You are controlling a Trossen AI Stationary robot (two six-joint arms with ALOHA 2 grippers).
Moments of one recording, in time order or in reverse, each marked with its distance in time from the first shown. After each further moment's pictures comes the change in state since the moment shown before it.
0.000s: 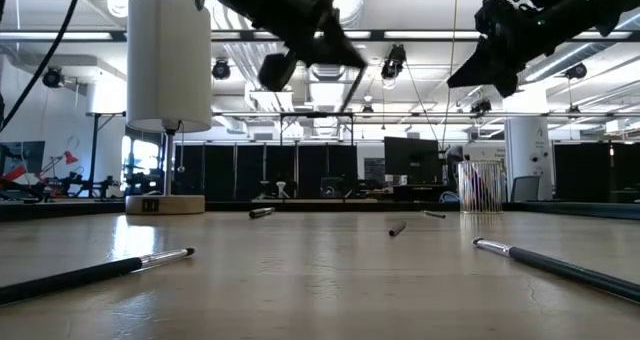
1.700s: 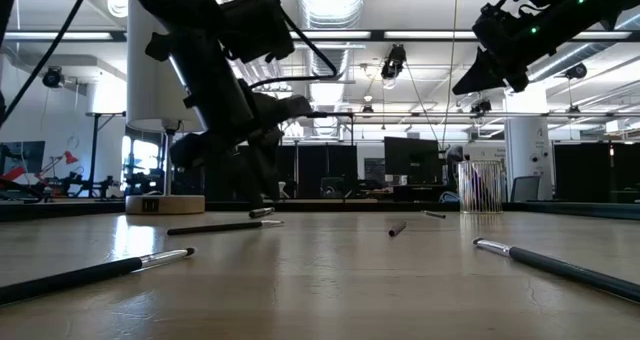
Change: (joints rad) left arm 0.017 0.073 -0.133 -0.536 0.178 -0.247; right arm -0.005 0.000 0.013 -0.026 0.299 -0.060
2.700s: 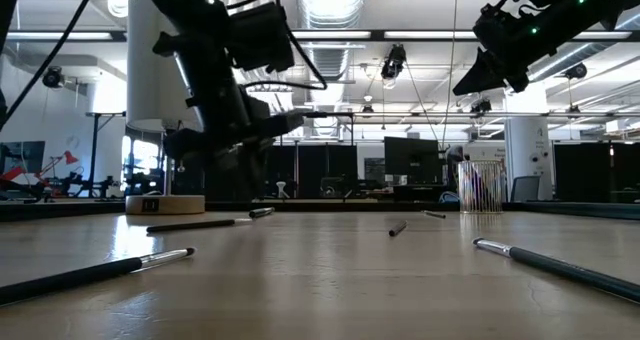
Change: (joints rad) left arm 0.067 -0.002 0.029 -0.155 -0.085 -0.062; right arm 0.000 0.000 0.000 -0.005 -0.001 -0.004
